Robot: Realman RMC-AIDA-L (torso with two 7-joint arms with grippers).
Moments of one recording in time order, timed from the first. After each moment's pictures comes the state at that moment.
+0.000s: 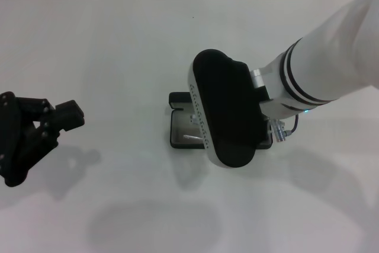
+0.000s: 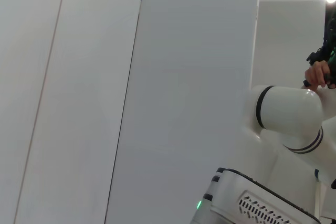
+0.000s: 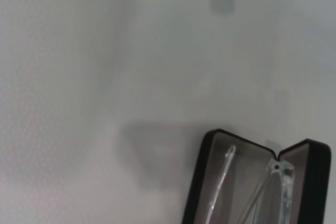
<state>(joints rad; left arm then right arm) -0.23 -1.93 0.95 0.57 1.38 2.02 -1.14 0.76 2.03 -2.09 -1.62 -2.69 -1.40 2.32</state>
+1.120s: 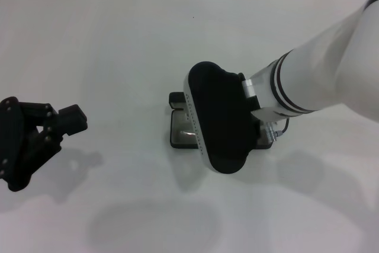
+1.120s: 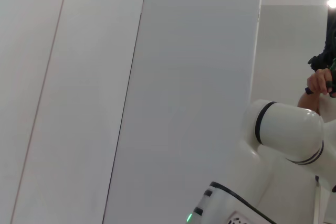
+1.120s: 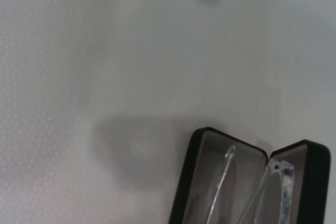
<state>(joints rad) -0.23 -1.94 0.95 0.56 1.38 2.02 -1.14 0.76 2.03 -2.16 -1.55 -2.76 -1.28 2.35</state>
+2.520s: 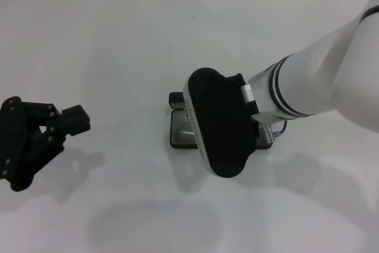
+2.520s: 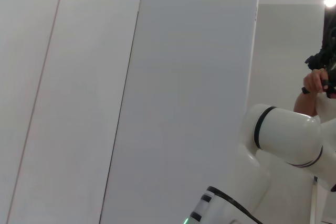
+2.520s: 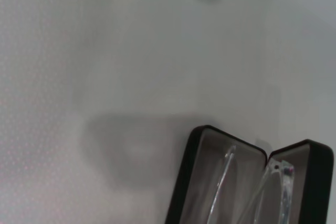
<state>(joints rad) -0.23 -1.94 0.95 0.56 1.38 2.02 -1.14 0.75 2.03 -2.19 -1.53 -2.78 -1.23 2.35</state>
